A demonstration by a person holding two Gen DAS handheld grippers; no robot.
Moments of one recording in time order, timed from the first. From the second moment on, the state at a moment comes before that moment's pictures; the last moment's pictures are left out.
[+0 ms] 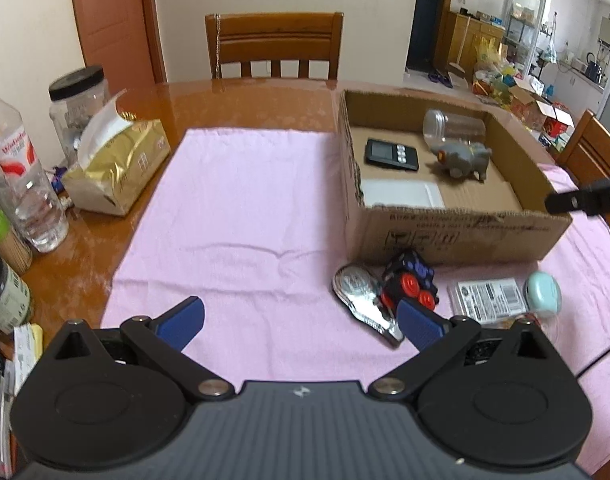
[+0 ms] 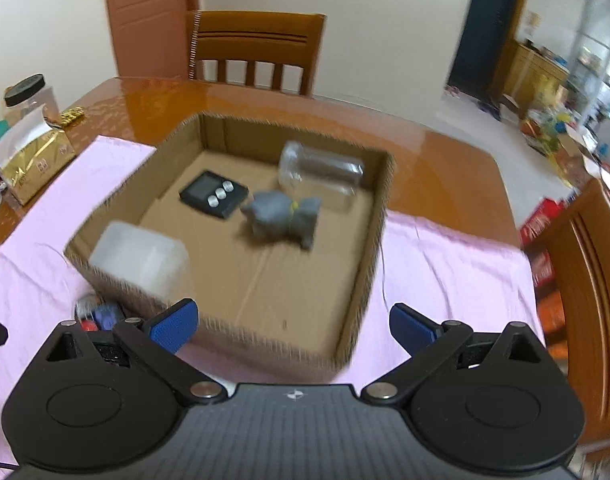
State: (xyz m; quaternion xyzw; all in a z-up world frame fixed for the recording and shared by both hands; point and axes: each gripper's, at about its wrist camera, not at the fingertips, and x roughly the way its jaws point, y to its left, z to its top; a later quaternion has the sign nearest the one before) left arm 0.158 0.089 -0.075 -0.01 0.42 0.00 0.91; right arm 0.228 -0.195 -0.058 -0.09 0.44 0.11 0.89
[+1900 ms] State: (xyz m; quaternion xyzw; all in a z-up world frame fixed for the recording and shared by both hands) left arm 0.240 0.051 -0.158 0.15 0.45 -0.27 0.84; right arm 0.203 -0.236 -0.160 -0.03 0.53 0.03 0.84
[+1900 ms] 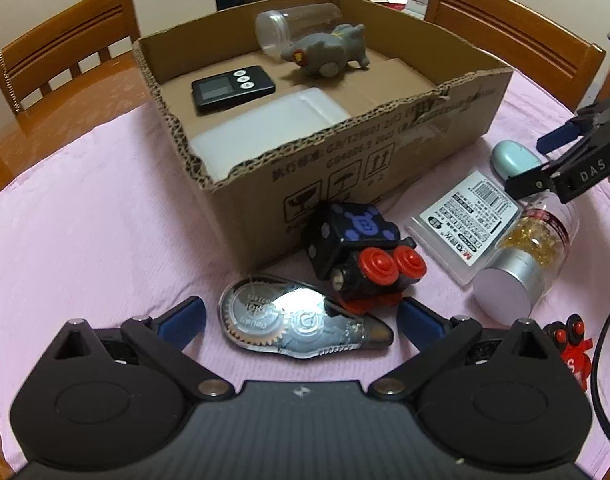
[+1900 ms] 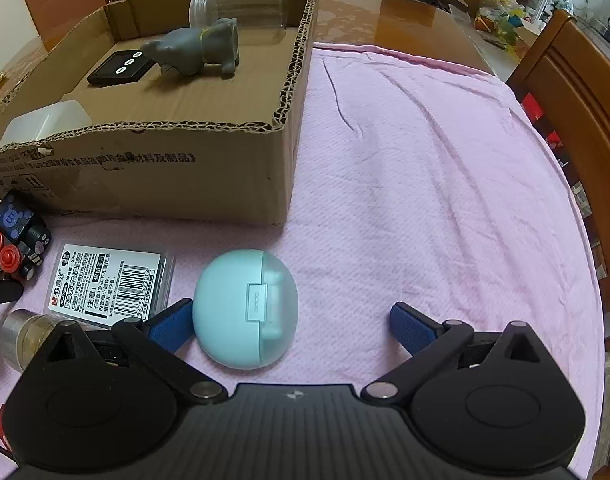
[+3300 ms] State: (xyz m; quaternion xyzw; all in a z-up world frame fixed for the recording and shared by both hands) left arm 0.192 0.069 -0.154 0.11 0.47 -0.20 0.85; right arm 0.197 -0.260 -0.158 -0.04 0.53 0.04 0.85
